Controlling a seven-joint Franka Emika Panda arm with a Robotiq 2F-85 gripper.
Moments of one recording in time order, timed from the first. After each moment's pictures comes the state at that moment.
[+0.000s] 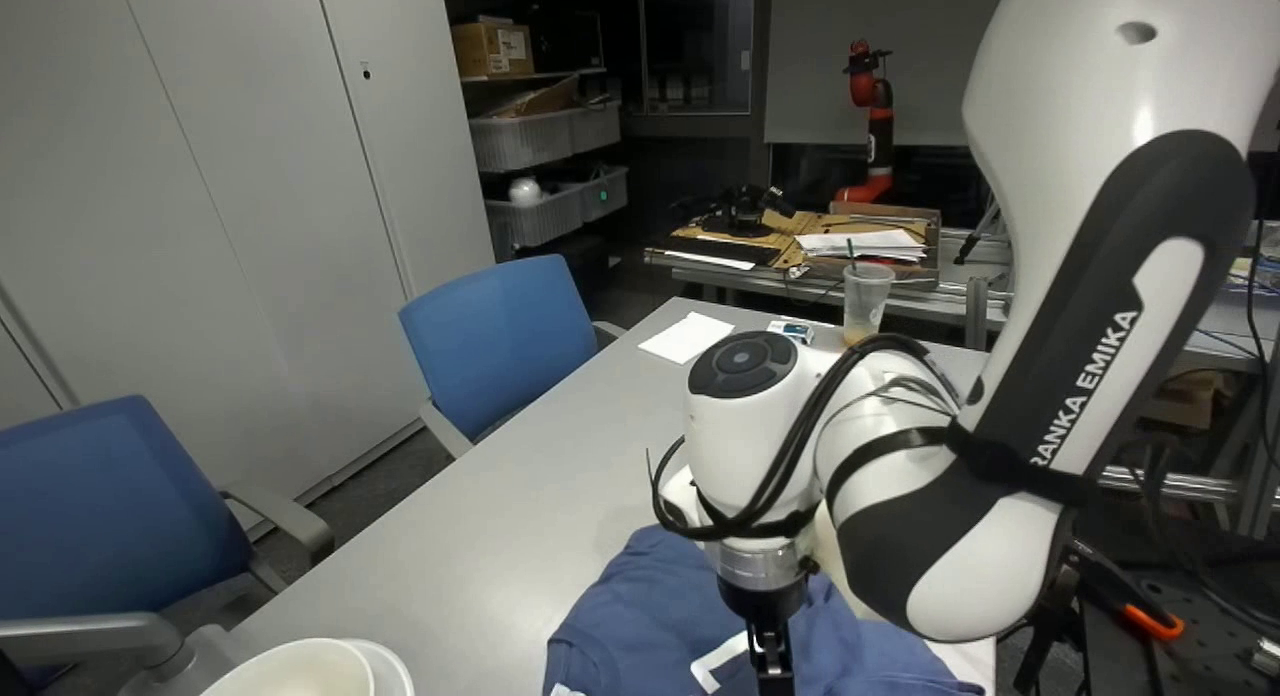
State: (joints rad) arm 0.15 0.45 0.08 -2.39 -0.36 2.74 0.04
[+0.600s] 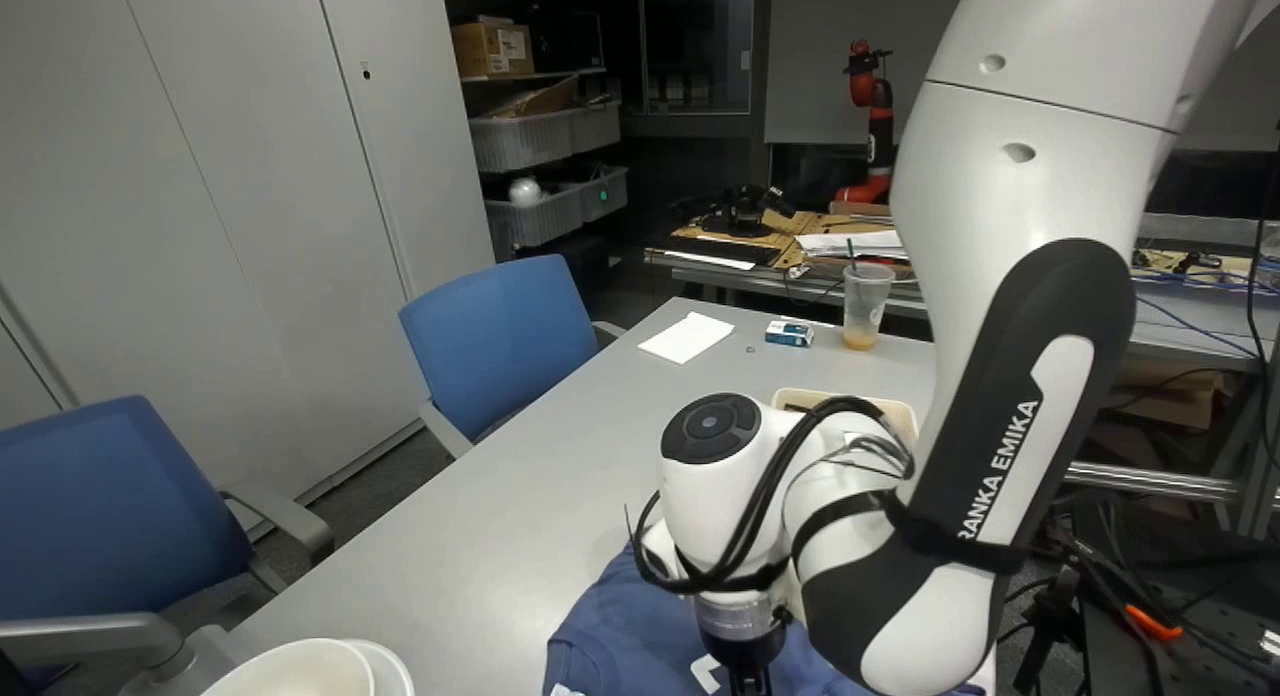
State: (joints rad) arm 0.17 0.60 0.08 -2.29 -0.35 2.77 0.04
